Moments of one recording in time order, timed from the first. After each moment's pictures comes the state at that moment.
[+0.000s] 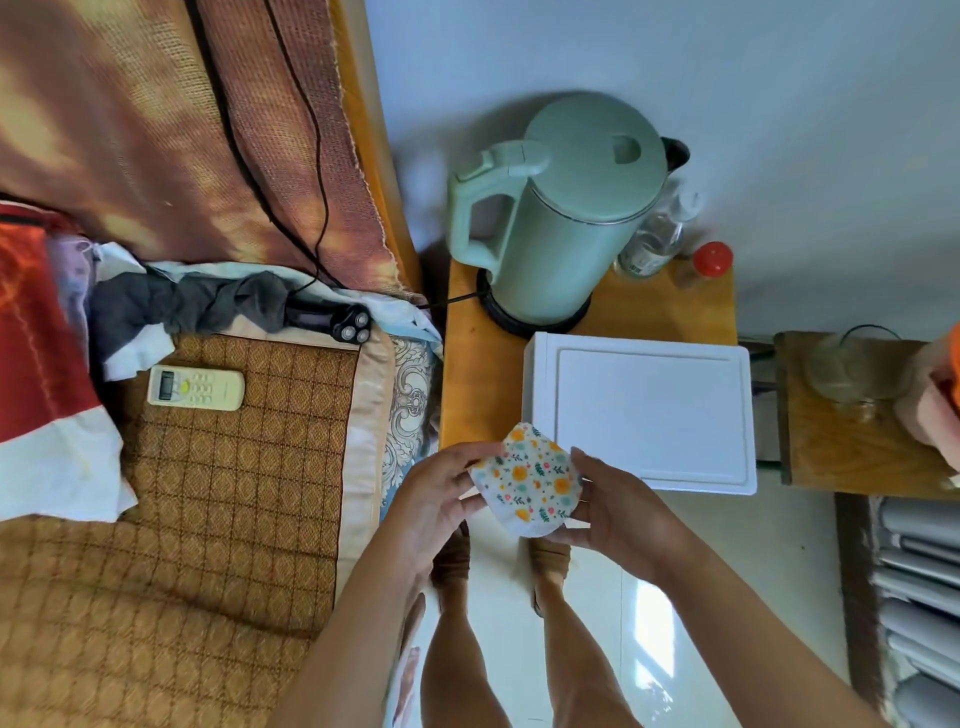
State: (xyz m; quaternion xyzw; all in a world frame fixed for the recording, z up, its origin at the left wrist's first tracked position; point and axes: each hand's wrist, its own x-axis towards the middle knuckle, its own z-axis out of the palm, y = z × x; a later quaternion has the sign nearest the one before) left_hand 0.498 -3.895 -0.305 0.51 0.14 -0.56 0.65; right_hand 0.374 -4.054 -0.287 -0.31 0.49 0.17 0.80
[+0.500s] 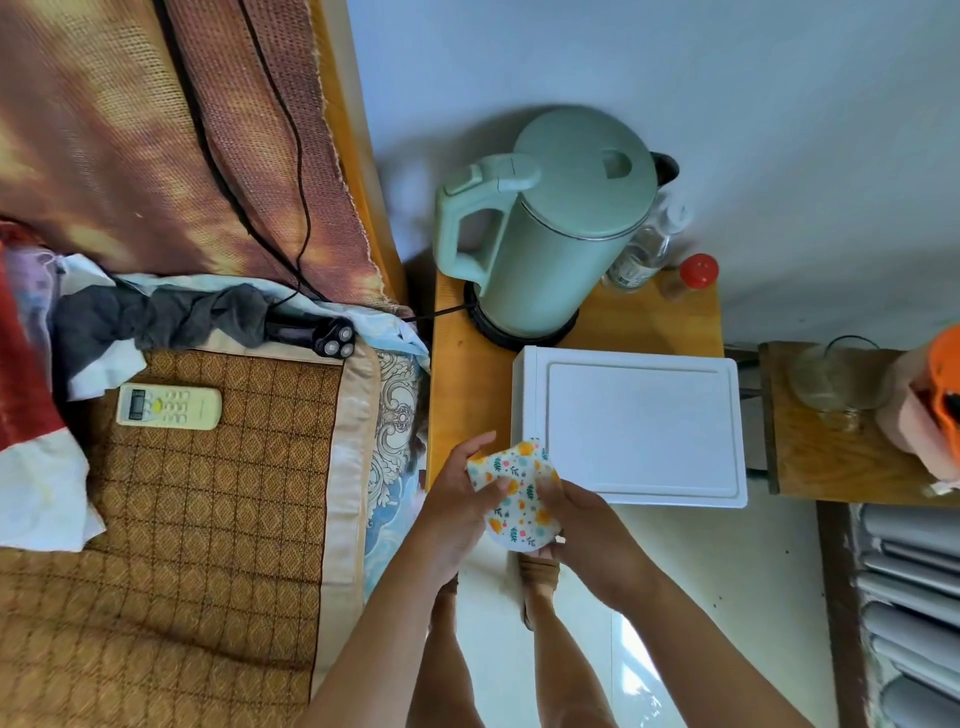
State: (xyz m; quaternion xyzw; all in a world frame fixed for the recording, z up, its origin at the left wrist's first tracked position) left_hand 0.486 -3.923 -0.331 0.50 0.13 -0.55 0.65; right_hand 0.379 -4.031 -0.303 -0.45 0.47 0.13 0.74
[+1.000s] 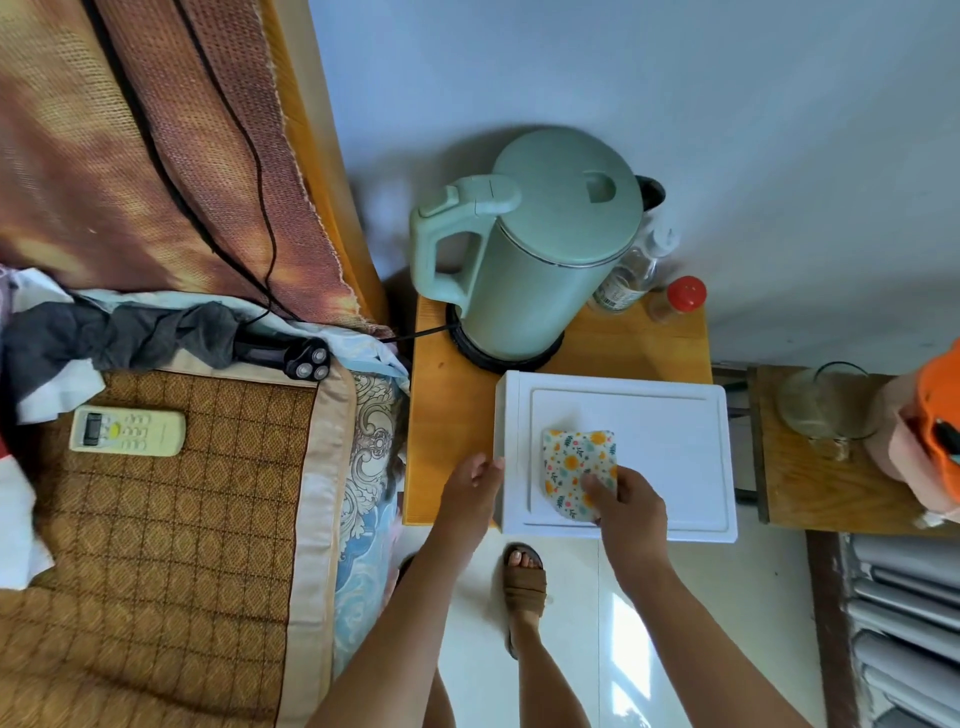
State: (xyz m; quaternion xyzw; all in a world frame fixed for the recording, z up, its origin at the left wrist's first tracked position) left_hand 0.487 -3.974 -0.380 0.69 0.07 -0.51 0.50; right_hand 0.373 -4.087 -0.341 -0.55 0.63 -0.04 0.55
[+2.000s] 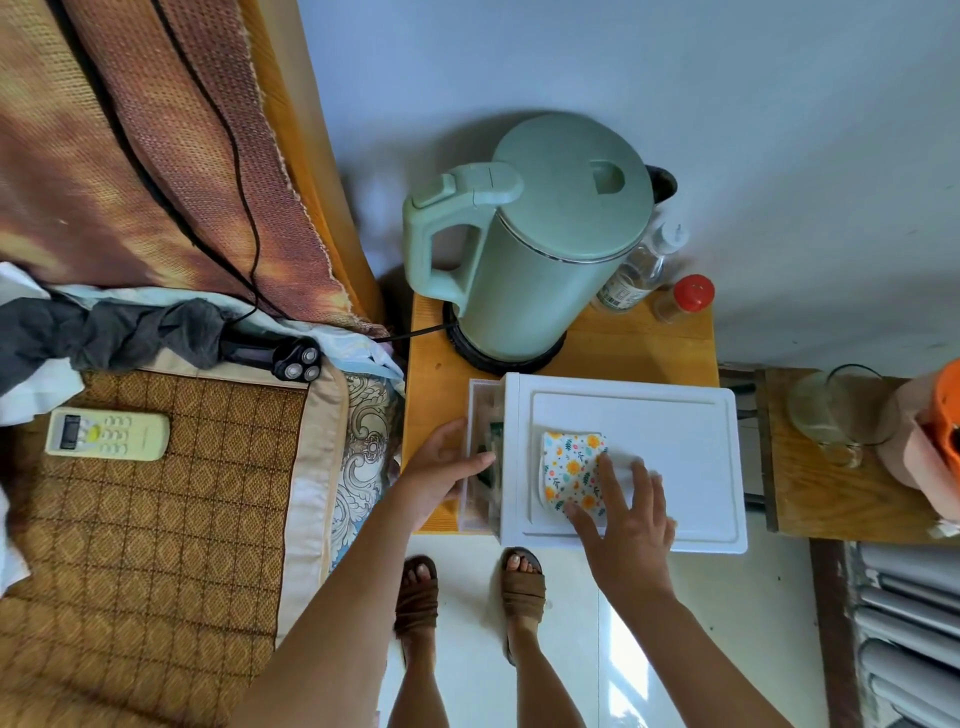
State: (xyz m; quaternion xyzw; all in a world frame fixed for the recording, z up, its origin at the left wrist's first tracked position) left_hand 0.539 -3.962 -0.438 0.62 0.09 -0.59 0.51; right_hand 0.351 -4.084 -0.377 -0.83 0.49 0.16 0.23
